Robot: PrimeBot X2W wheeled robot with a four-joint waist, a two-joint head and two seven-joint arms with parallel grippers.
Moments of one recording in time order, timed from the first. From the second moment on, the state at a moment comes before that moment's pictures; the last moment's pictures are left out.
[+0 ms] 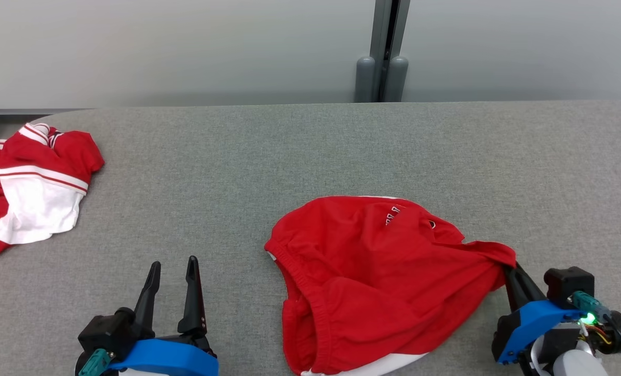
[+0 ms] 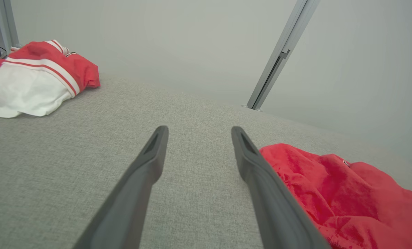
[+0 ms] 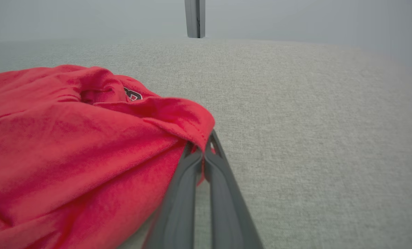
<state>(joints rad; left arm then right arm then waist) -0.02 0.16 -0.26 0.22 -0.51 0.03 -0.26 -0.20 -0.05 -0.09 0.49 0.01 0.13 -0.09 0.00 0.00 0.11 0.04</state>
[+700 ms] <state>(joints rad) 0.00 0.14 -0.25 0.23 -0.48 -0.01 -0.26 -0.16 -0.05 -0.17 0.46 -0.02 0.13 -0.16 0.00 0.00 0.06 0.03</state>
